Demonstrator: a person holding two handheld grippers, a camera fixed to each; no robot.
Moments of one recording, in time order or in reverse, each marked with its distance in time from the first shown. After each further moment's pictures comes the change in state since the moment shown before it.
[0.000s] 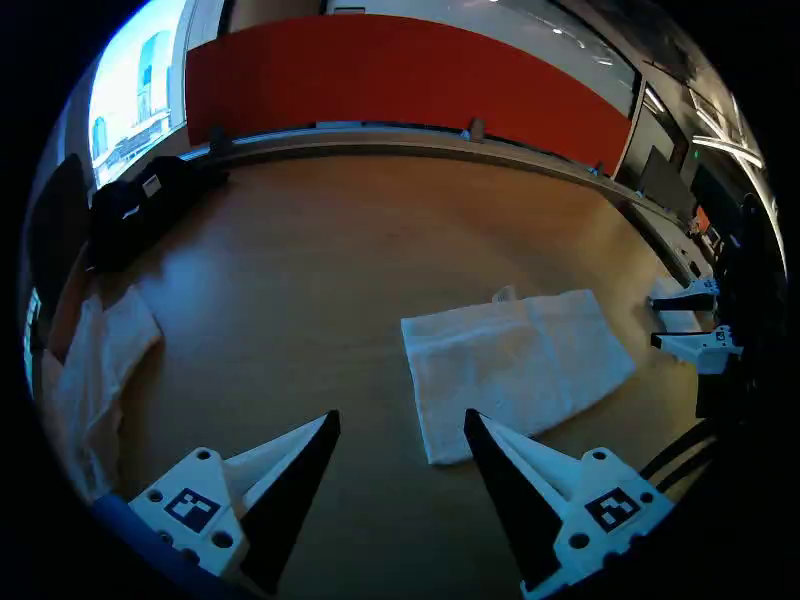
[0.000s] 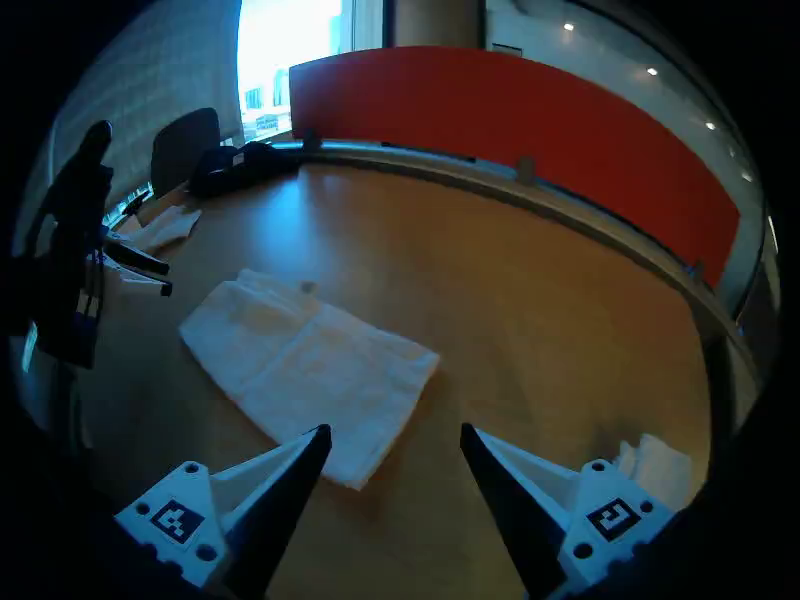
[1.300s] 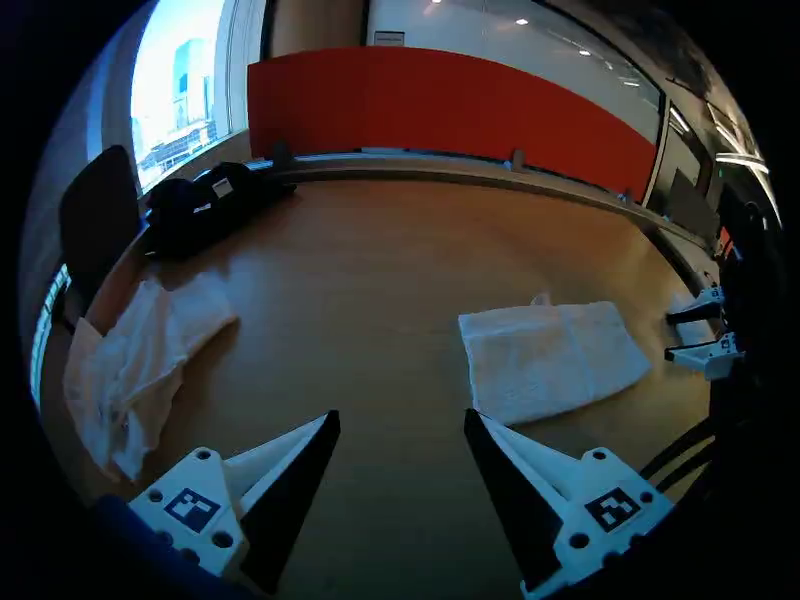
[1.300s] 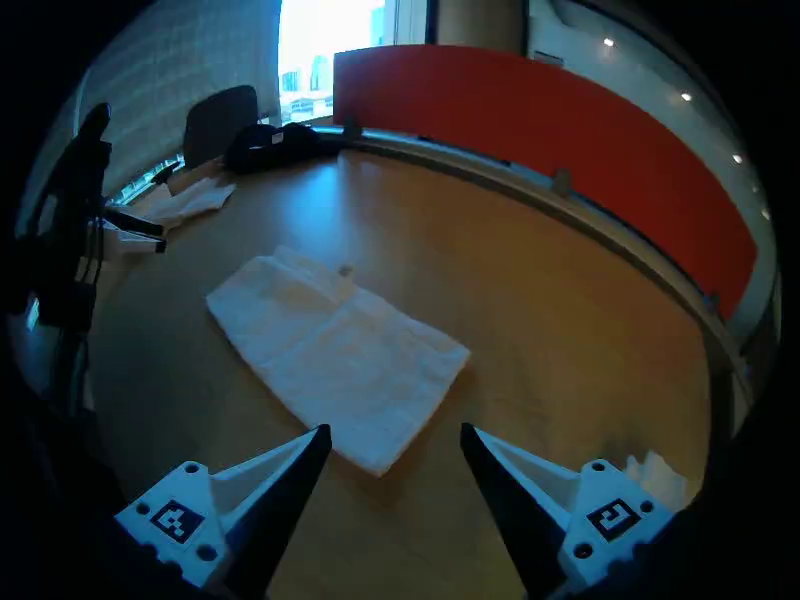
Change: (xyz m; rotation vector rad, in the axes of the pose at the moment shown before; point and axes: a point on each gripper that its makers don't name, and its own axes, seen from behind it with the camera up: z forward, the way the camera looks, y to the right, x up) left arm -0.016 -0.047 -0.058 0.145 0.098 -0.051; right arm -0.010 -0.020 0.002 0.076 -0.028 -0.120
